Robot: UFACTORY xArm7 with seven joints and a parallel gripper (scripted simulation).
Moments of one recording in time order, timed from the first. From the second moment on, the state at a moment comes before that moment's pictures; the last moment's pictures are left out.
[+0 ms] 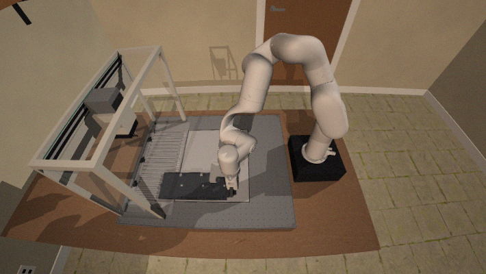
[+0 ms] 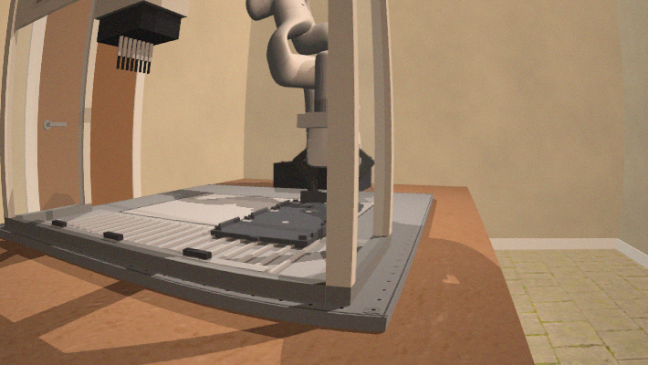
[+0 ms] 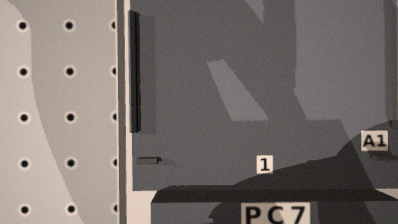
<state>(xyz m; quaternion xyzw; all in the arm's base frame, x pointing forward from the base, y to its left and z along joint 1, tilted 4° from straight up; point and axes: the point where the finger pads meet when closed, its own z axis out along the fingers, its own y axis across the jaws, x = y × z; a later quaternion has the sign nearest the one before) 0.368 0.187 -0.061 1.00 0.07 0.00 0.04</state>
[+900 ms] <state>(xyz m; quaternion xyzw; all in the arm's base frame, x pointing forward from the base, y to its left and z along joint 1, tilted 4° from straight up) 0.391 0.191 -0.061 1.00 0.07 0.00 0.04</state>
